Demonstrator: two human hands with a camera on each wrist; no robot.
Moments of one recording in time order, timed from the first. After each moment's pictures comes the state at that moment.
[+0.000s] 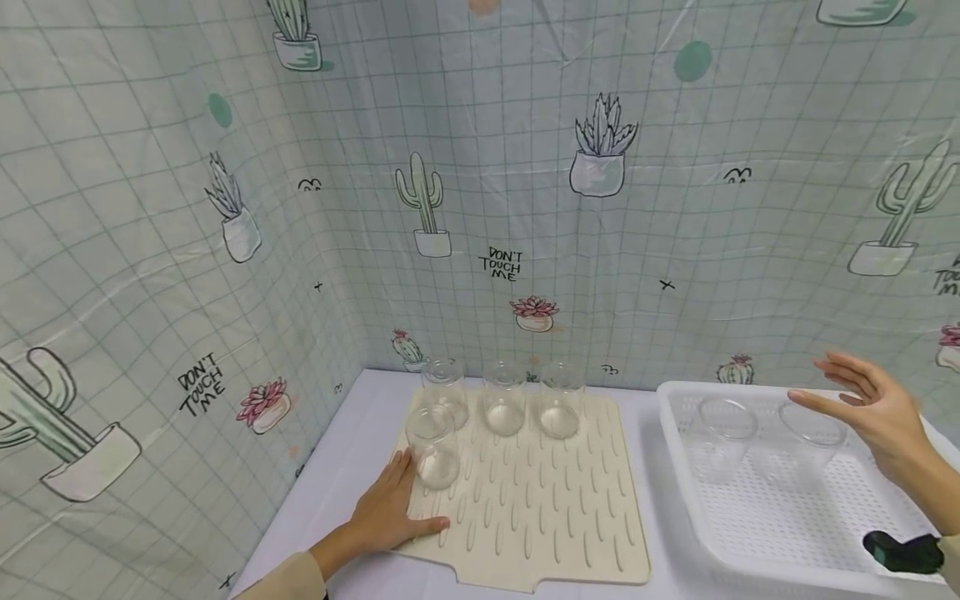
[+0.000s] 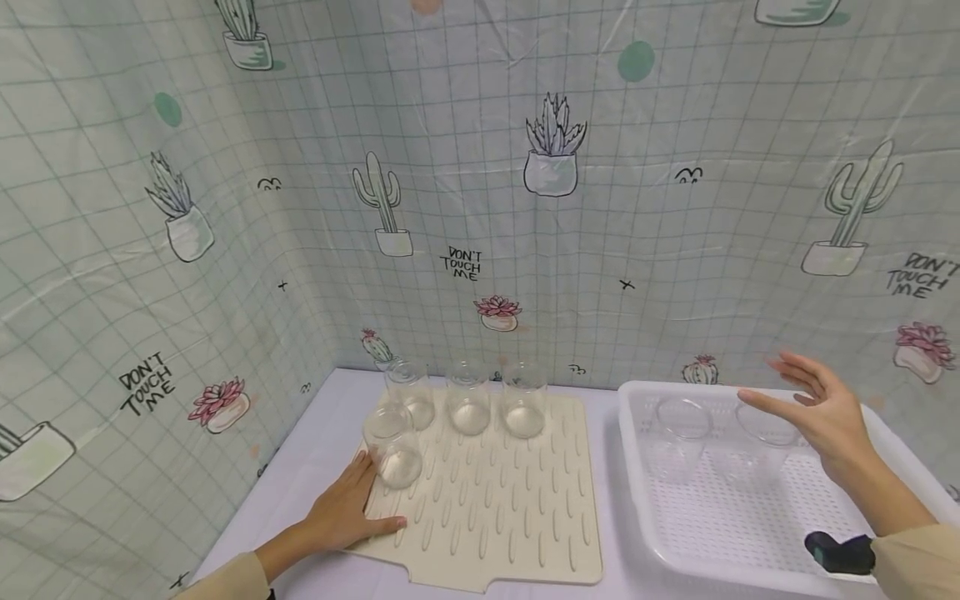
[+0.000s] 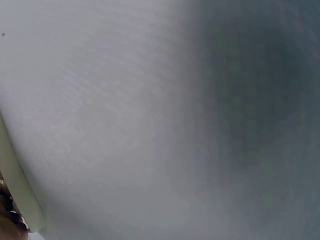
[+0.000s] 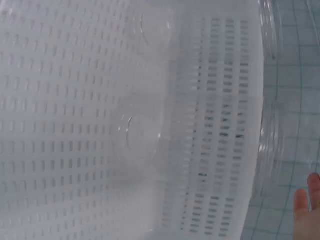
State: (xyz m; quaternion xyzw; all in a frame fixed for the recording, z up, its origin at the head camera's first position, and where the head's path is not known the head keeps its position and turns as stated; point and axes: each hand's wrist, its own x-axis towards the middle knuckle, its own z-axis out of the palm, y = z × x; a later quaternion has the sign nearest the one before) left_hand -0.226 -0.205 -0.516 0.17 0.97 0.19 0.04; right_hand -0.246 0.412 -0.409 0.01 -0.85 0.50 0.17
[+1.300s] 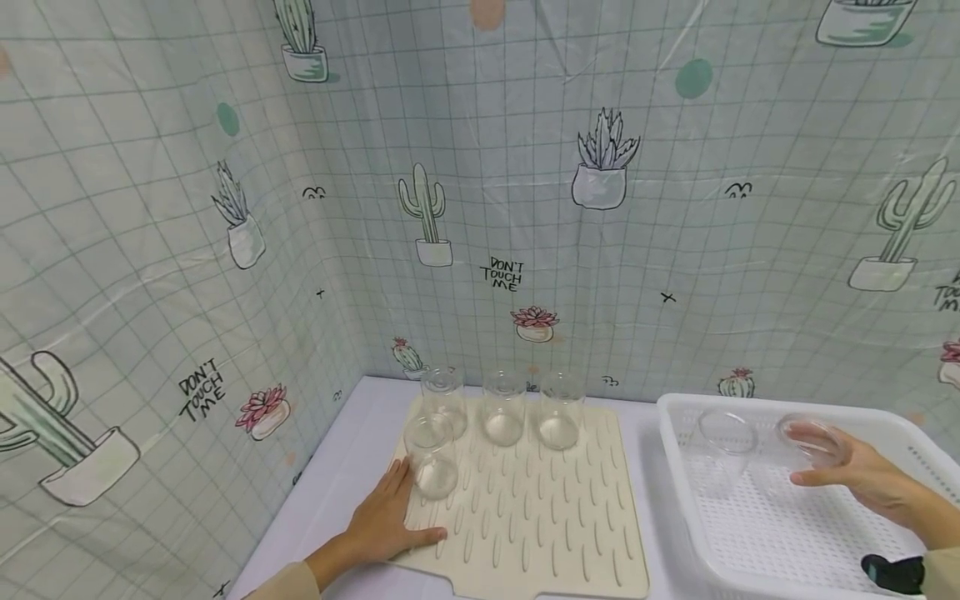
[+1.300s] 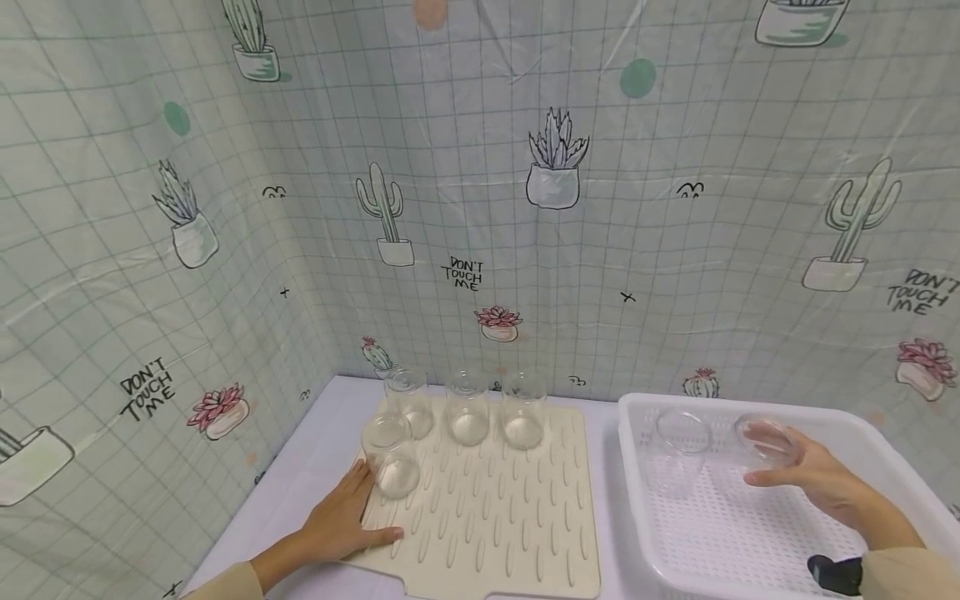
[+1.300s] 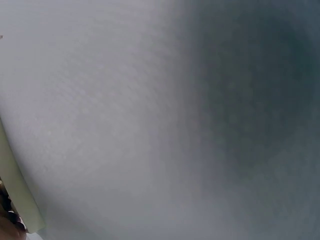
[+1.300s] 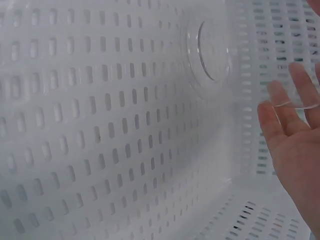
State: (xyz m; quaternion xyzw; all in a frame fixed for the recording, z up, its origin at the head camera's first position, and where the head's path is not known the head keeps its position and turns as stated) left_hand -0.228 -0.205 -0.517 0.15 0.97 0.19 0.04; right_hand -0.263 0.457 -0.481 0.04 -0.85 0.52 -0.11
